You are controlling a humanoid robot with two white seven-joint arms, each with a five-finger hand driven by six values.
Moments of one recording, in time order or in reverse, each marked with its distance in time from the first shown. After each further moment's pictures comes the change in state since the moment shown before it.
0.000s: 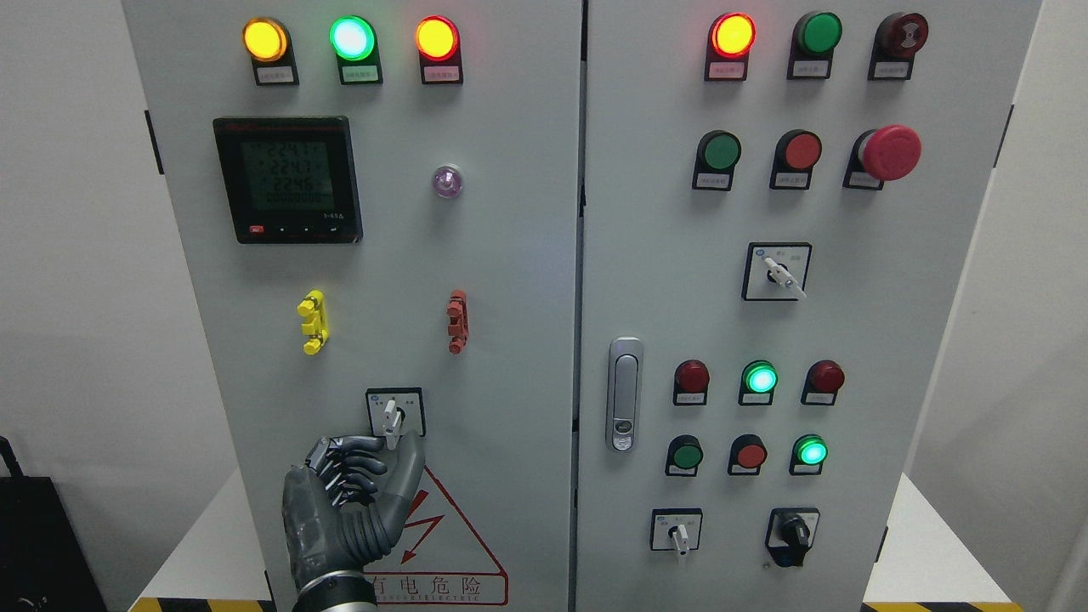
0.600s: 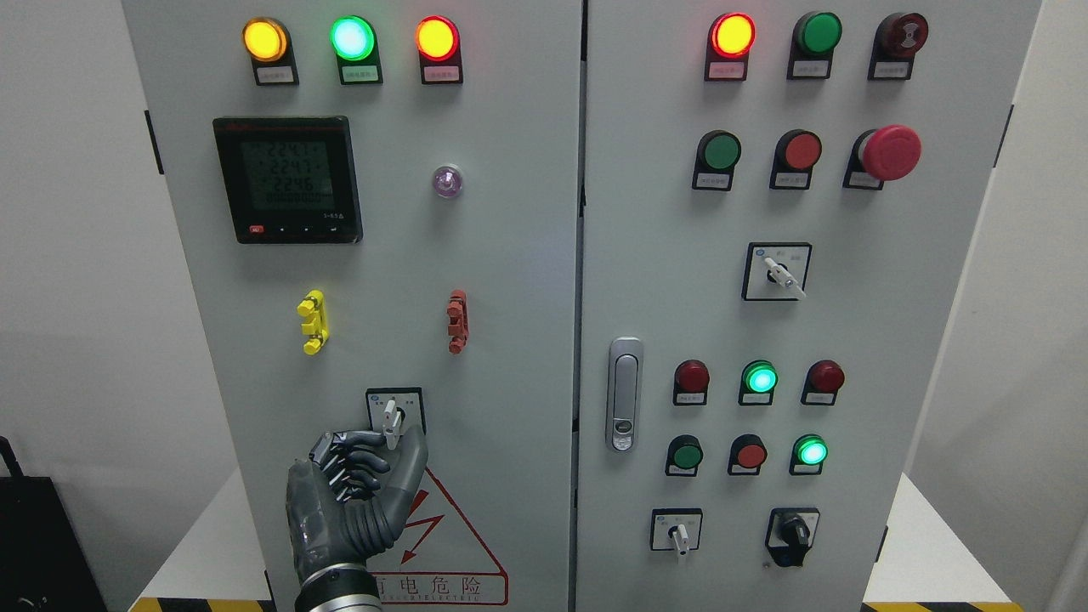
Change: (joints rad) left arm -0.012 -0.003 0.001 0.001 0.004 0.015 -0.003; right arm 0.000 0.000 0.000 0.000 0.000 0.000 0.000
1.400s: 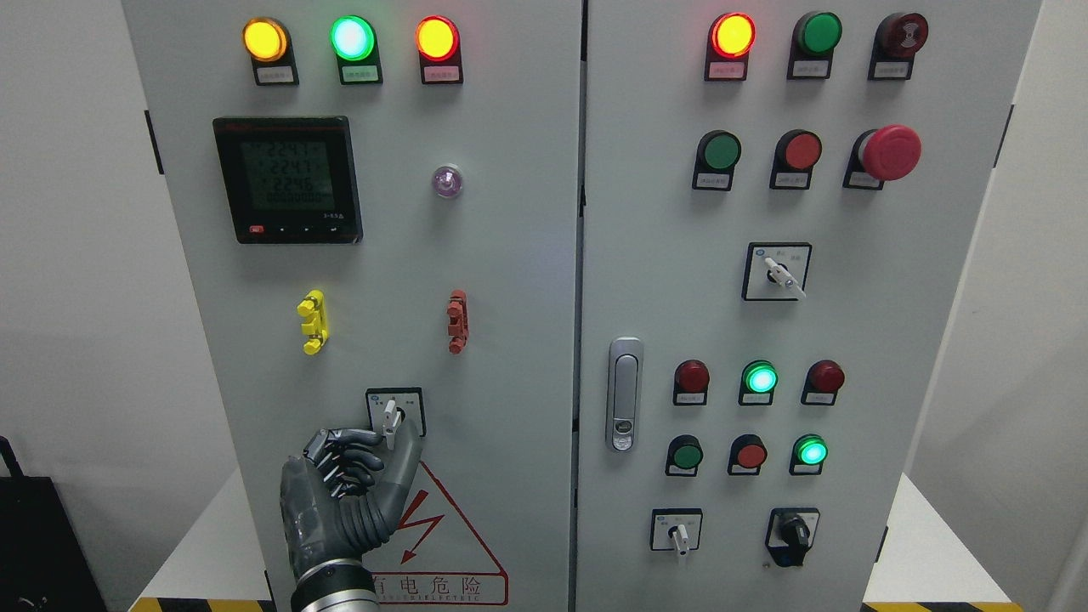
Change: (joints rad) left arm -0.009 -0.001 0.007 0.000 0.001 0.005 0.002; right arm 0.000 0.000 0.000 0.000 0.000 0.000 0.000
